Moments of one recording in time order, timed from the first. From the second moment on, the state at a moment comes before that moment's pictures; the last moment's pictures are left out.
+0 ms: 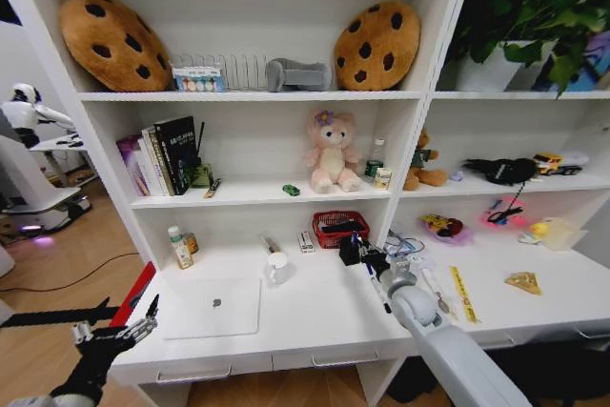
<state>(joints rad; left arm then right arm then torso) 2.05 -1.35 -1.06 -2.42 -0.45 0.06 0.04 -1.00 1.02 0.28 1.66 0.56 -0.13 0.14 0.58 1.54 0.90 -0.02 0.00</state>
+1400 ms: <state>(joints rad) 2.05 -1.35 -1.06 -2.42 -0.45 0.06 0.04 -0.59 1.24 0.17 1.02 0.29 0.22 0.07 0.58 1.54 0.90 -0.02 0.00</state>
